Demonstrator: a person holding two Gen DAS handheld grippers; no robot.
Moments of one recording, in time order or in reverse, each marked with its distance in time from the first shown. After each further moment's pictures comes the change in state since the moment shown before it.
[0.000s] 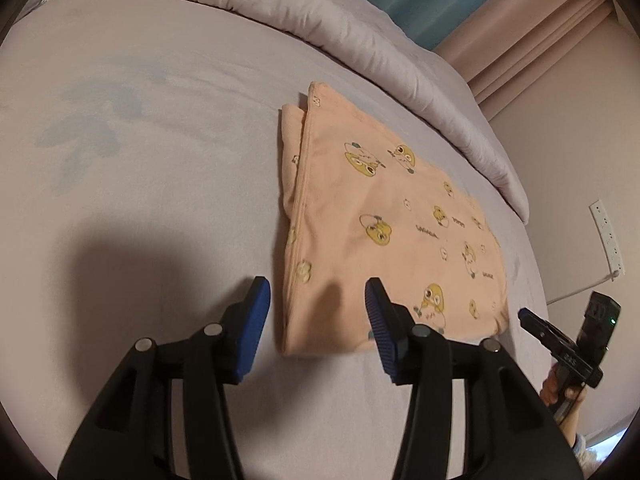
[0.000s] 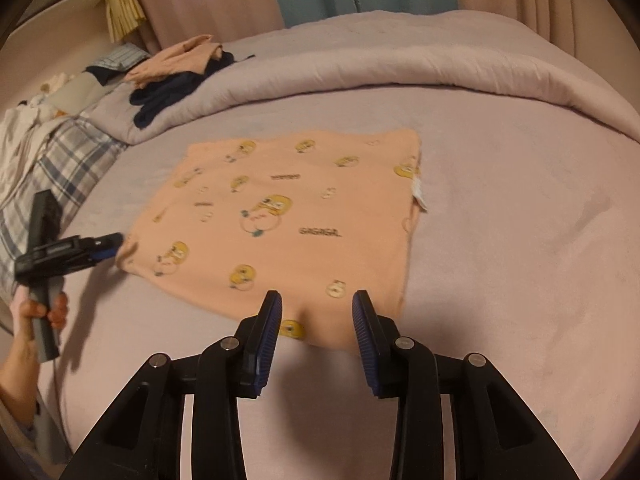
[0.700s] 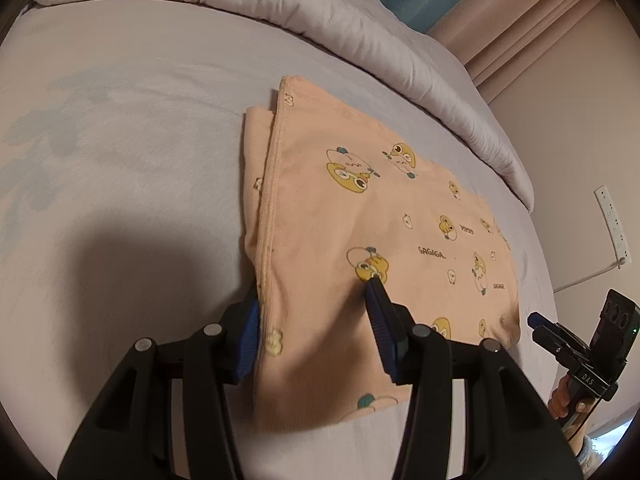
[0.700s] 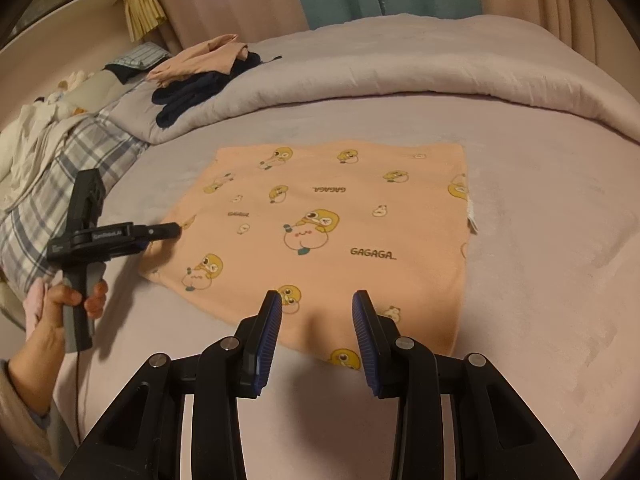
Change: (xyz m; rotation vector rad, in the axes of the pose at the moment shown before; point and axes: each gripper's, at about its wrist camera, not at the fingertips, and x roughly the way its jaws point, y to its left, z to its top) left arm 0.033 -0.008 0.026 0.056 0.046 -0.003; right arm 0.014 0.026 0.011 -0.028 -0.008 0.067
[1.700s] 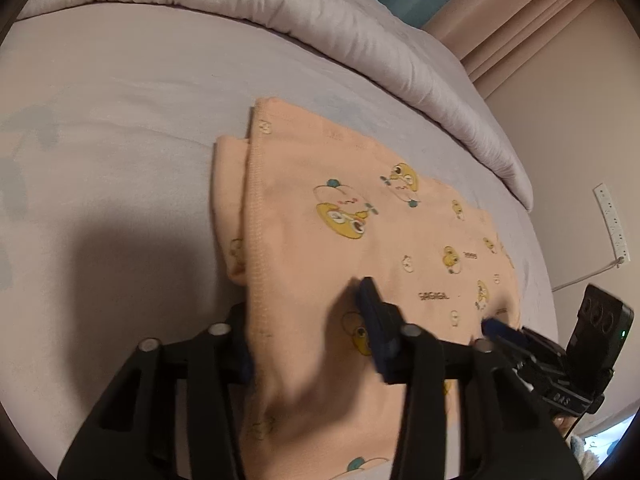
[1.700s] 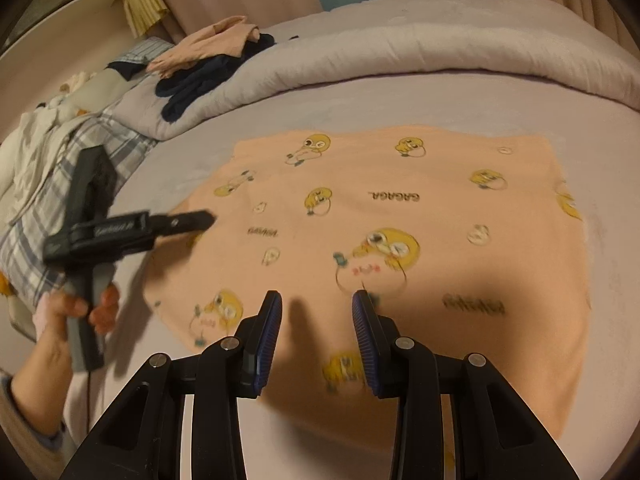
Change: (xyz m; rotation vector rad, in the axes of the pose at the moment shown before) left arm 0.022 -0.005 0.030 0.011 0.021 -0.010; right arm 0.071 0.027 0.028 0.032 0.050 0.076
